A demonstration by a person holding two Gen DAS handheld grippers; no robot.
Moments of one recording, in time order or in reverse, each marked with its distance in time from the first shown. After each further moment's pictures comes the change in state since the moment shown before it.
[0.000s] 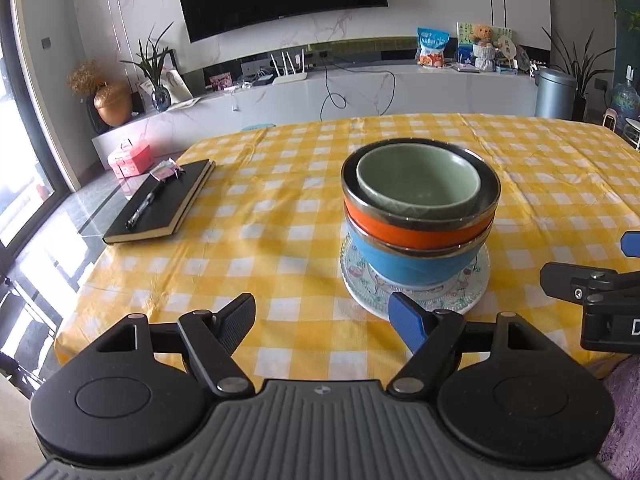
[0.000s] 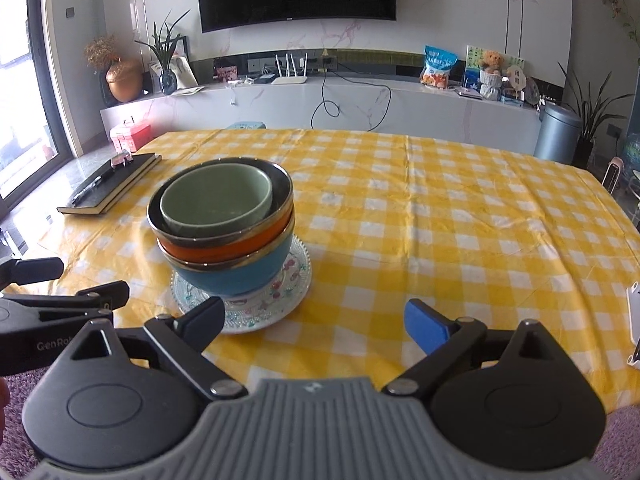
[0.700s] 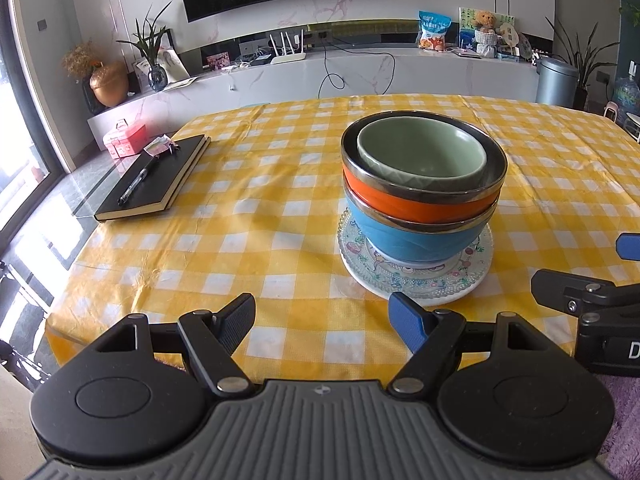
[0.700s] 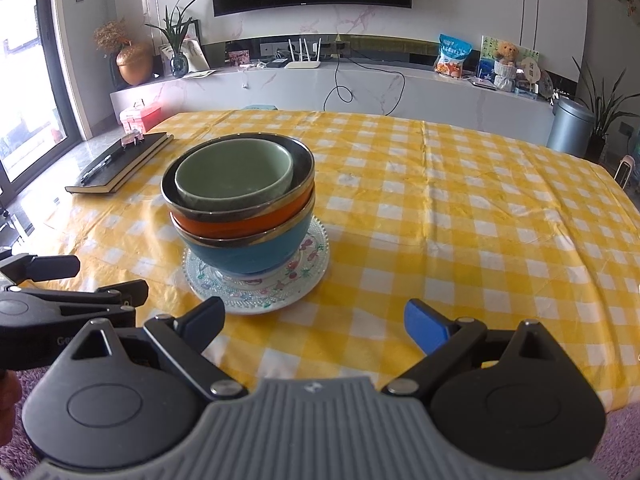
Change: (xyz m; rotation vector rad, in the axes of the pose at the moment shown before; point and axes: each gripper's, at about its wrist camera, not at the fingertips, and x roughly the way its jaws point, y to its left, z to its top) left arm 0.007 0.000 -0.005 -0.016 0.051 -0.012; right arm 0.008 0.008 -0.007 -0.028 0.038 0.024
